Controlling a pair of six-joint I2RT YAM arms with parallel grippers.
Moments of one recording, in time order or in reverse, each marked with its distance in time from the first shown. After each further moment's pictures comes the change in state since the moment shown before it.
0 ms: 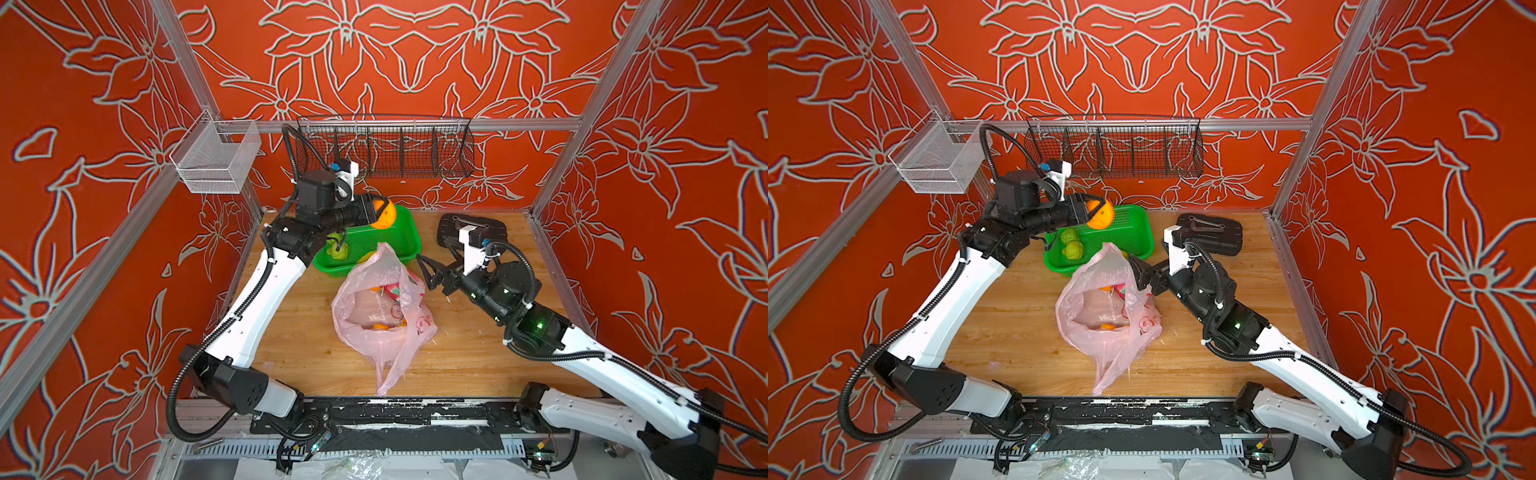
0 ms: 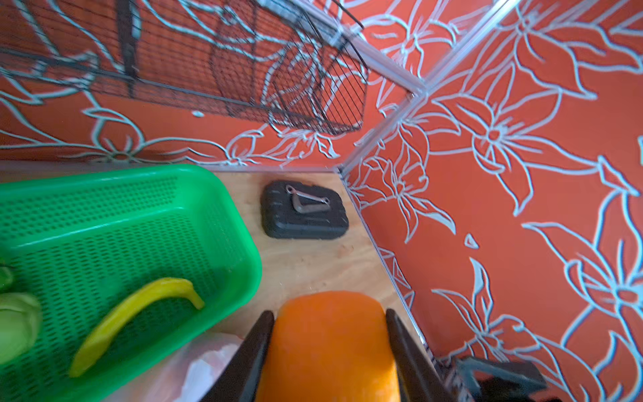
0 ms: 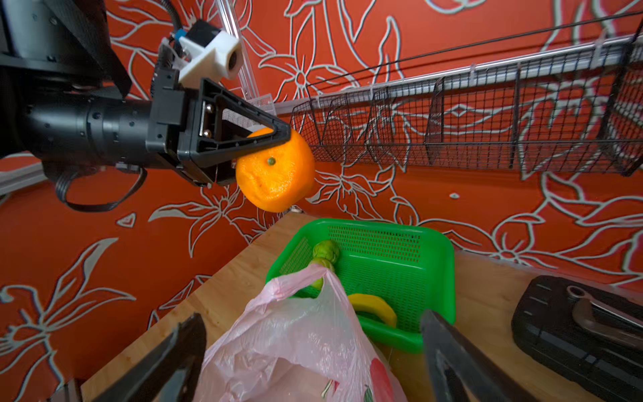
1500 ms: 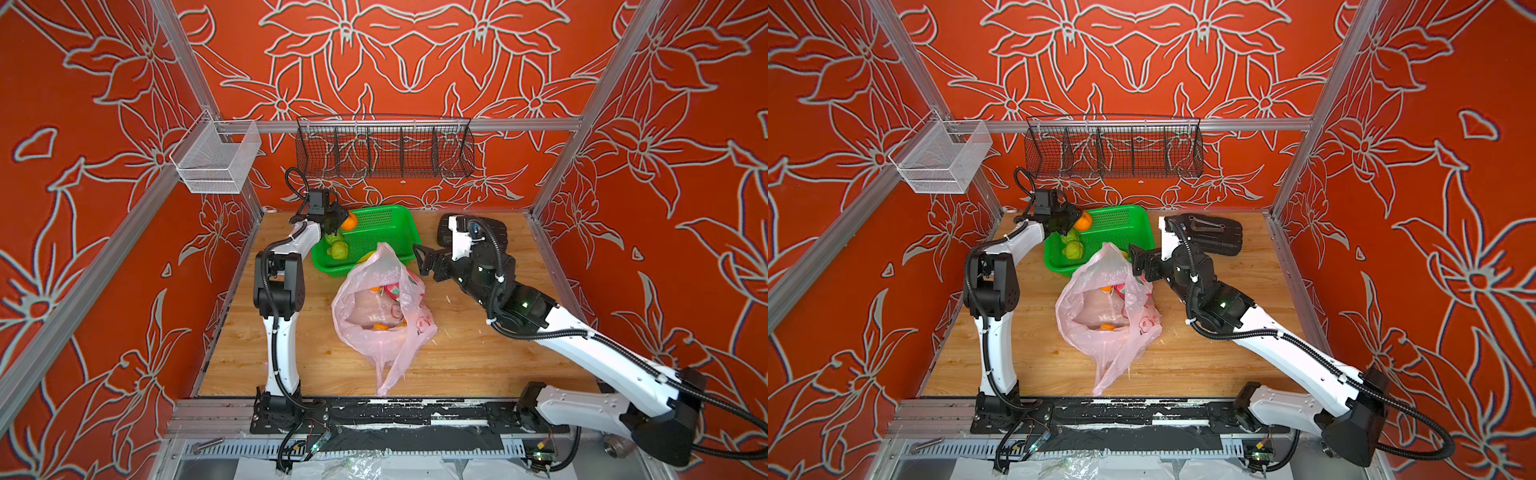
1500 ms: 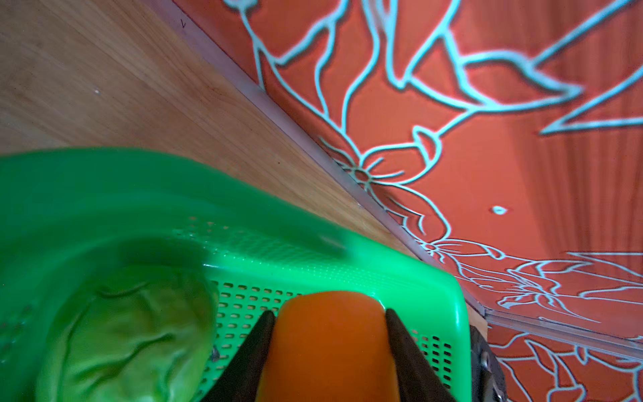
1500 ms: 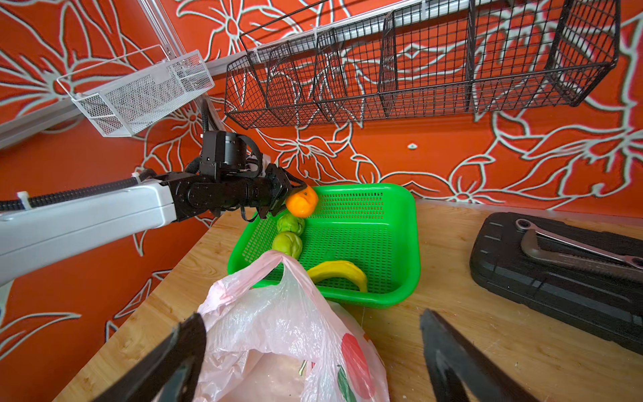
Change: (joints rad) left arm 0.268 0.757 0.129 0.288 -0.154 -0.340; right arm -0.031 0.146 0.142 -0.208 0.093 0.116
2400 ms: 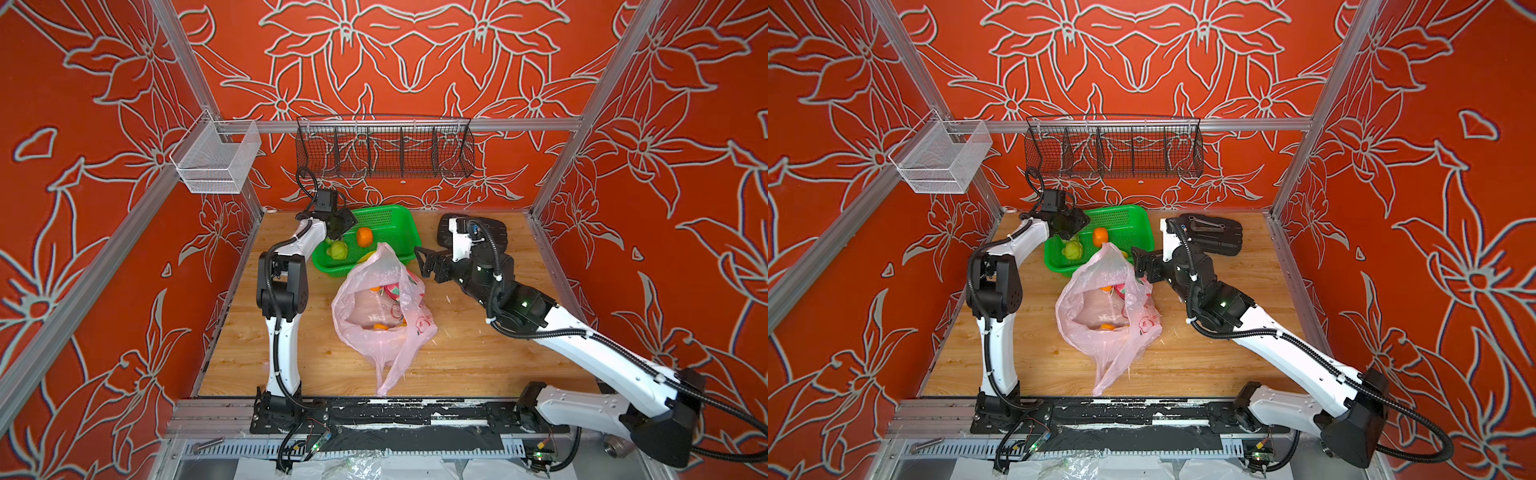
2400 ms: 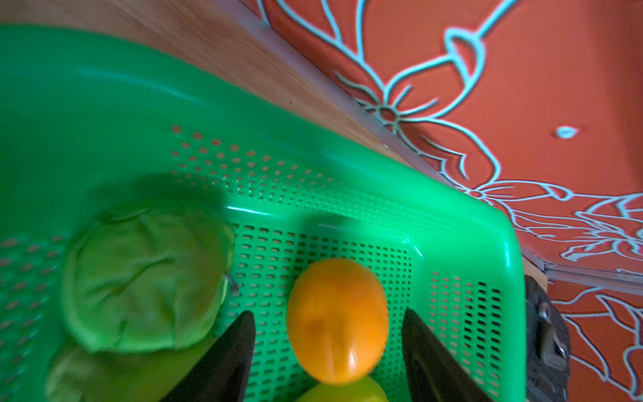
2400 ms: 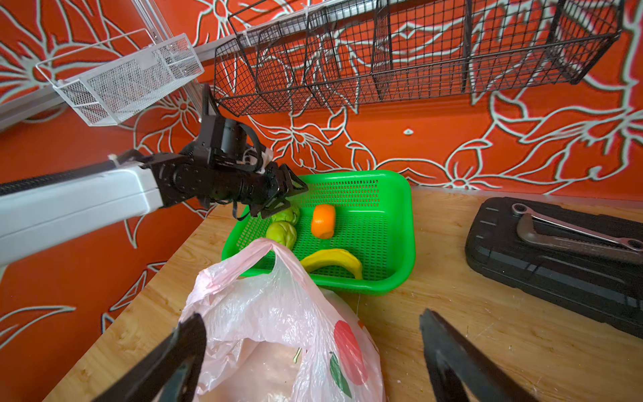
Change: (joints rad) left arm -0.043 -0.100 -0.002 -0.218 -0.020 0.152; right arm -0.017 0.010 -0.004 -0.032 -0.041 0.014
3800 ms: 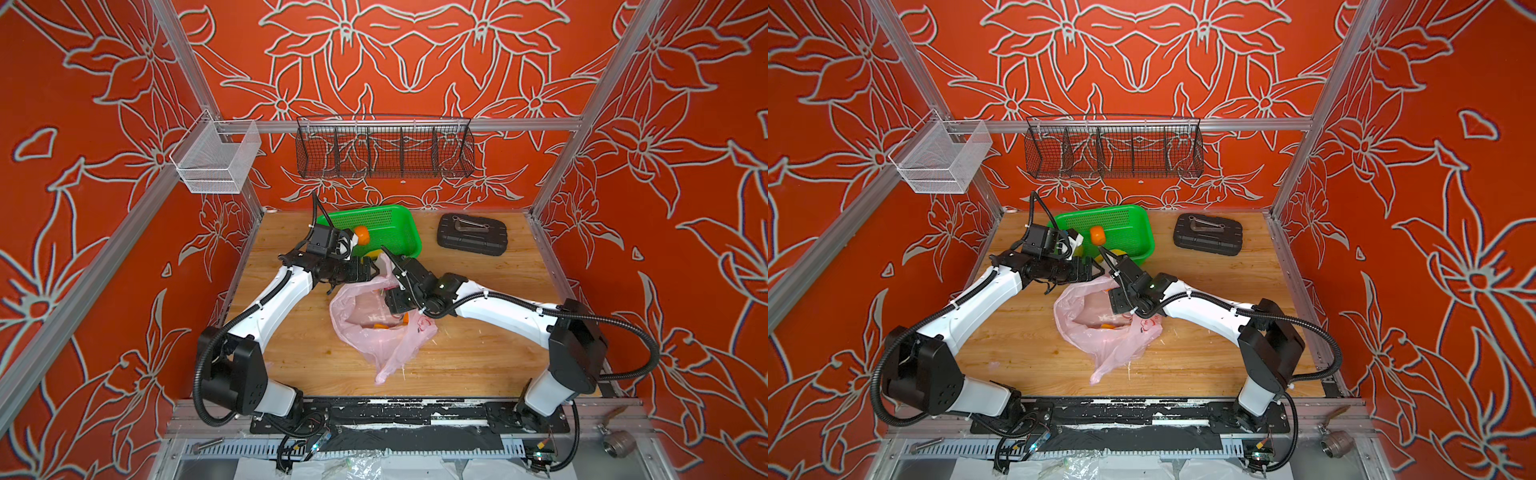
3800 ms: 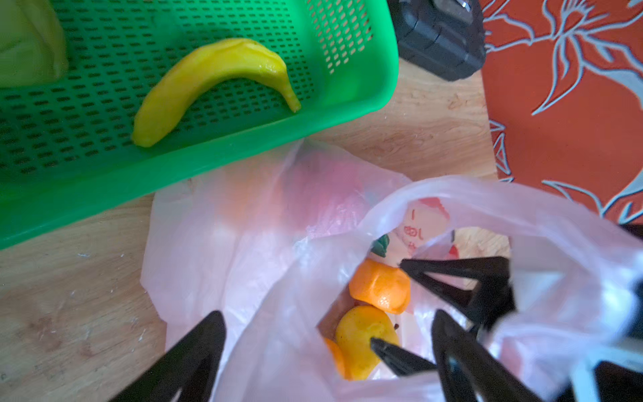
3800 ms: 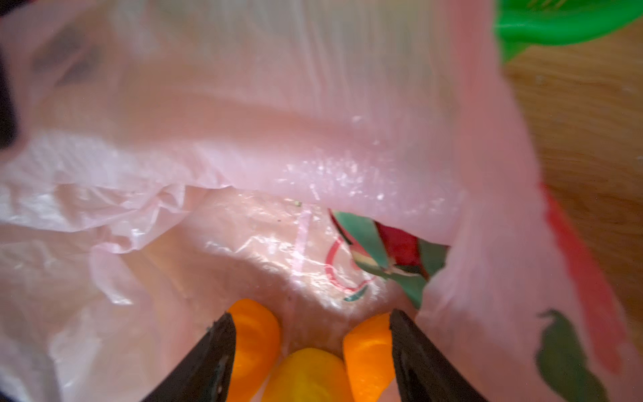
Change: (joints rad) left arm -0.172 -0.665 -0.668 -0.172 0.286 0.374; right arm 0.101 0.517 0.168 -0.385 -0.094 0.141
